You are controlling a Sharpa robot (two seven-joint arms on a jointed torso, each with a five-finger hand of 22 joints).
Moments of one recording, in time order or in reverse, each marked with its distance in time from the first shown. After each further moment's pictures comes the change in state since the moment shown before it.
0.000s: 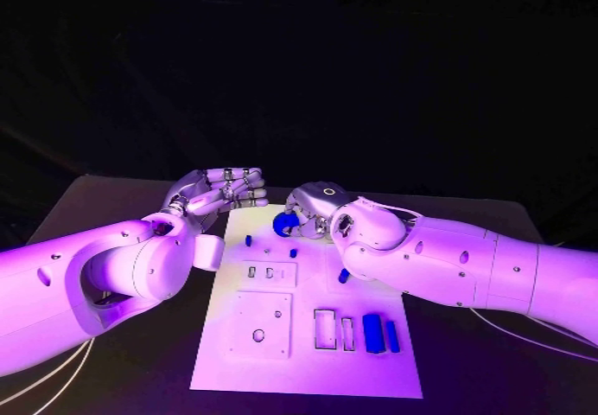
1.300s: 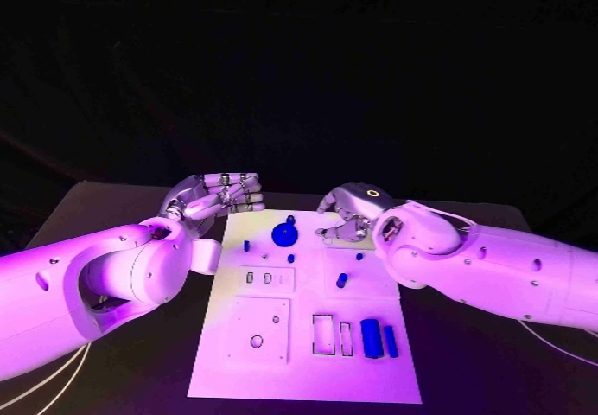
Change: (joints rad) left arm 0.000 -0.005 0.000 -0.010 -0.001 0.000 -0.005; left_hand 0.000 0.000 0.000 0.000 0.000 0.000 0.000 -0.005 0.000 0.000 0.000 0.000 0.000 0.000 0.000 -0.007 0.000 0.000 0.000 0.000 0.000 0.001; right arm 0.016 -0.251 0.009 0.180 0.080 -0.051 0.033; right_hand -0.042 -0.007 -0.015 0.026 -0.026 -0.016 0.013 -0.044 -0.005 -0.002 0.013 -0.010 0.000 0.003 0.011 0.000 0.001 0.000 -0.006 0.020 -0.021 0.000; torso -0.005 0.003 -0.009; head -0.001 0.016
